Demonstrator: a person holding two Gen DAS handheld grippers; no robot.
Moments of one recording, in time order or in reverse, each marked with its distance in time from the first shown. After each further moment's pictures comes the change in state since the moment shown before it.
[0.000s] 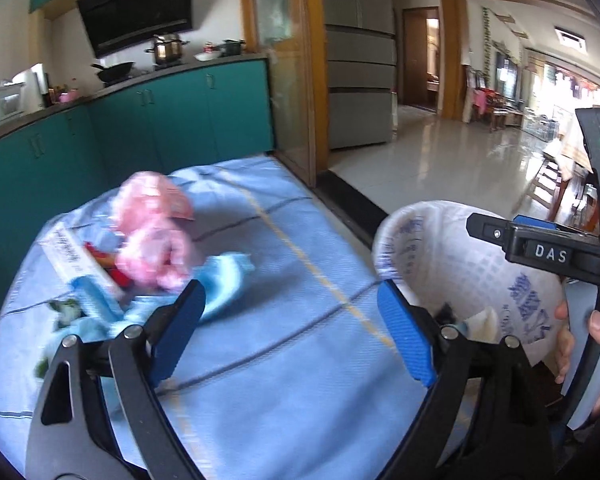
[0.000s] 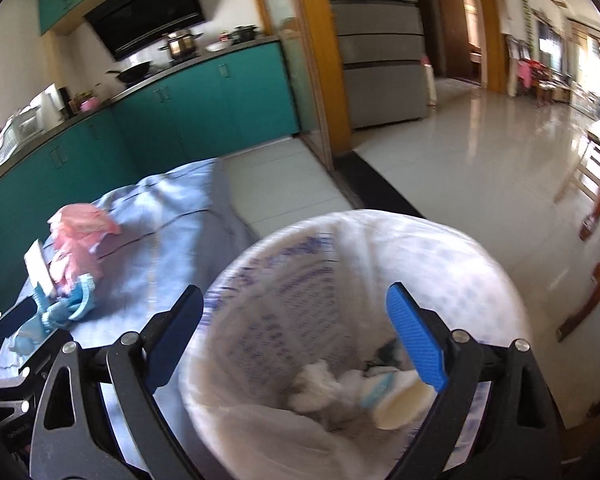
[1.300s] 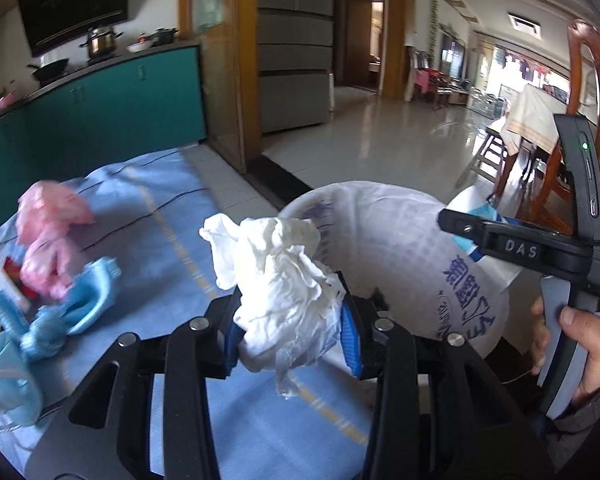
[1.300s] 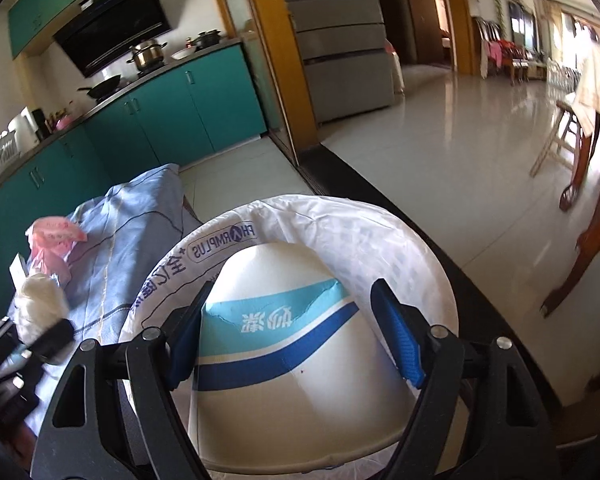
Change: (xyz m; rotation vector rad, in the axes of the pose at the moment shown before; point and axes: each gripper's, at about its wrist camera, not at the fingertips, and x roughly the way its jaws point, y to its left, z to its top) left arm 0.019 -0.086 0.012 0.093 0.062 -0.252; right arm -0.017 -0.076 -0.019 0.116 0.006 -0.084
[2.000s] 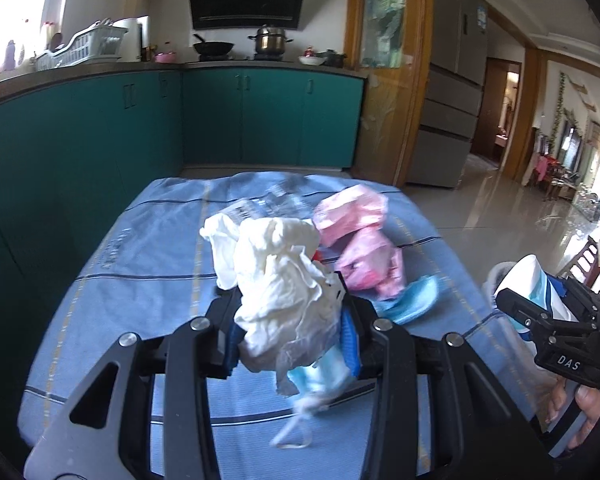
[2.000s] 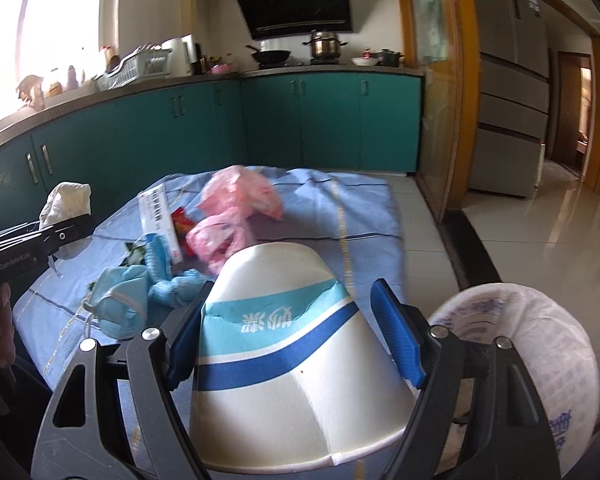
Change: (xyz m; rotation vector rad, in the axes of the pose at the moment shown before) left arm -0.133 0.221 -0.043 -0.358 -0.124 0.365; right arm -0.013 0.215 -0.018 -0.447 -0.086 0.338
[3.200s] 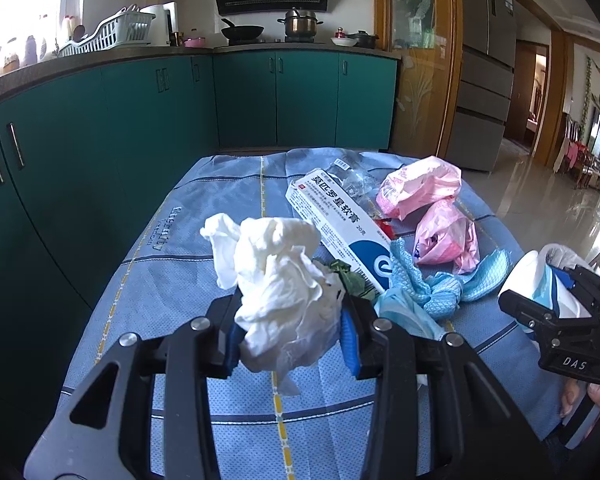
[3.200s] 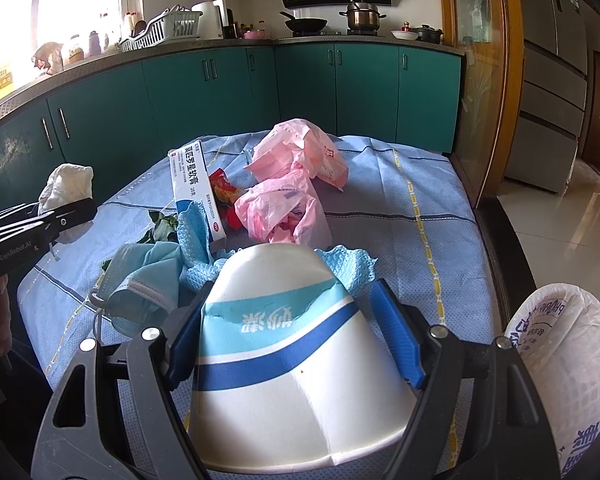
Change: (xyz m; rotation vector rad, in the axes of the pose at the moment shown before) left arm 0.012 0.053 -0.014 0.009 0.071 0.150; right arm 0.058 0.057 -0.005 -0.071 0.124 0.116
